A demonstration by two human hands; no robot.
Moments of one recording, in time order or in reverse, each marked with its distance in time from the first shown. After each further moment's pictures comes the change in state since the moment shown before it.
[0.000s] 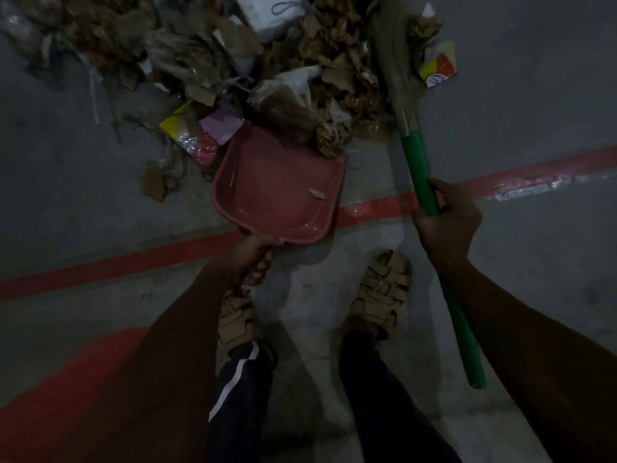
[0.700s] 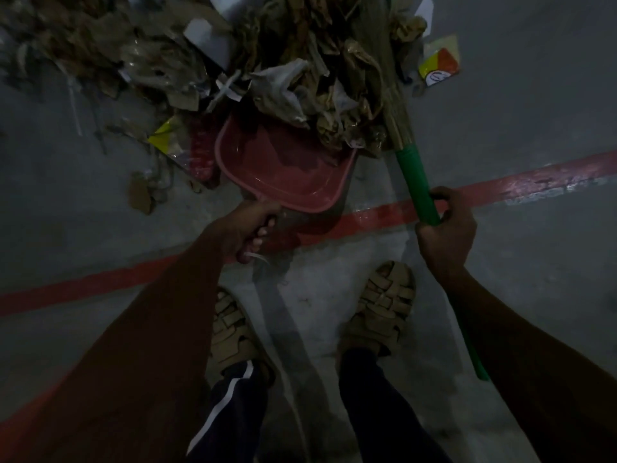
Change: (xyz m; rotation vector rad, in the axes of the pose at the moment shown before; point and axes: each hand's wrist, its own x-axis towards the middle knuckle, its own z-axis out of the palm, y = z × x) left_hand 0.027 0.076 0.011 0.167 0.032 0.157; right_hand 0.005 0.034 0.022 0.046 -0.064 0.135
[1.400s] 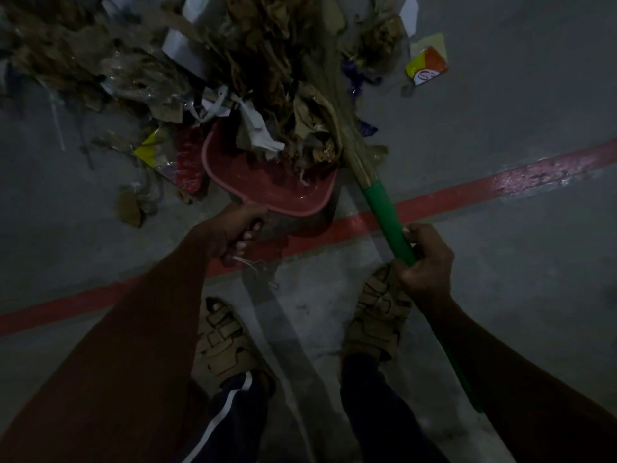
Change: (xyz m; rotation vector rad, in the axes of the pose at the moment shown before) left_hand 0.017 0.006 -0.017 0.072 -0.037 0.046; right_hand -0.048 0.000 -0.003 0.052 -0.149 -0.155
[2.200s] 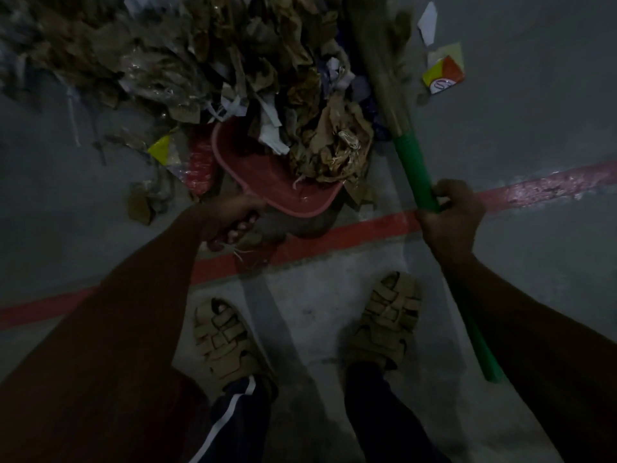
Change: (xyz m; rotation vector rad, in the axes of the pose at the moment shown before) left_hand -0.013 0.027 -0.024 0.238 0.036 -0.098; right_hand 0.086 0.009 0.004 -0.065 0.157 0.067
